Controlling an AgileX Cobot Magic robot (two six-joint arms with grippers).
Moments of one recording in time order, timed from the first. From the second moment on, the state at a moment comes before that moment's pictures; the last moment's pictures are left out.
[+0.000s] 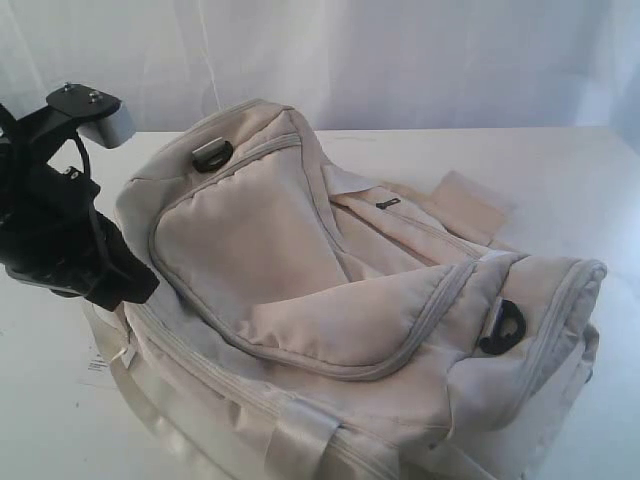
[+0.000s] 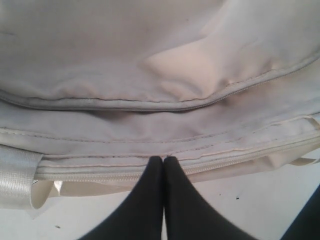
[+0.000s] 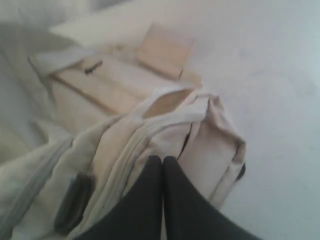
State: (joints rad) left arm -0.29 1.25 -0.97 -0.45 0.95 0.55; right arm -0.09 0.63 -0.50 0.23 0.58 0.13
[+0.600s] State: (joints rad) left arm -0.29 1.25 -0.97 -0.45 0.94 0.55; right arm -0.09 1.00 -0.62 0.60 0.91 -0.35
